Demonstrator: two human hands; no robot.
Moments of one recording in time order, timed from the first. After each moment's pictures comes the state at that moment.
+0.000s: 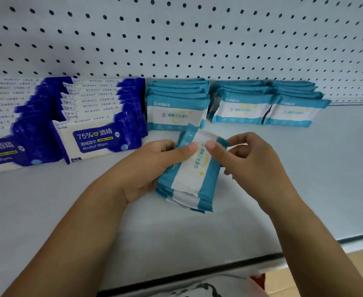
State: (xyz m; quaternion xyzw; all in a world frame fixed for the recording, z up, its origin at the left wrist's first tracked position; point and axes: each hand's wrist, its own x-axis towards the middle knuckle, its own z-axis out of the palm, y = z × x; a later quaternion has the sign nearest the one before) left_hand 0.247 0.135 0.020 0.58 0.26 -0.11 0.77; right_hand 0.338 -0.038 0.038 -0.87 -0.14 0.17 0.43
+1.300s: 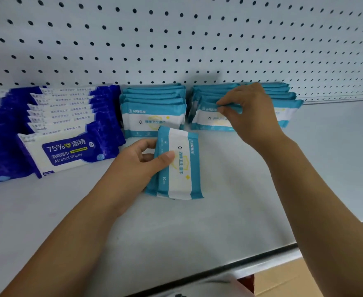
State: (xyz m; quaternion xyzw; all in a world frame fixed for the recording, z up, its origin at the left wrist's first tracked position) left_hand 0.255 0.124 0.004 0.62 0.27 0.02 0.74; right_hand 0.471 -0.042 0.032 -0.88 -0.37 -0.13 0.28
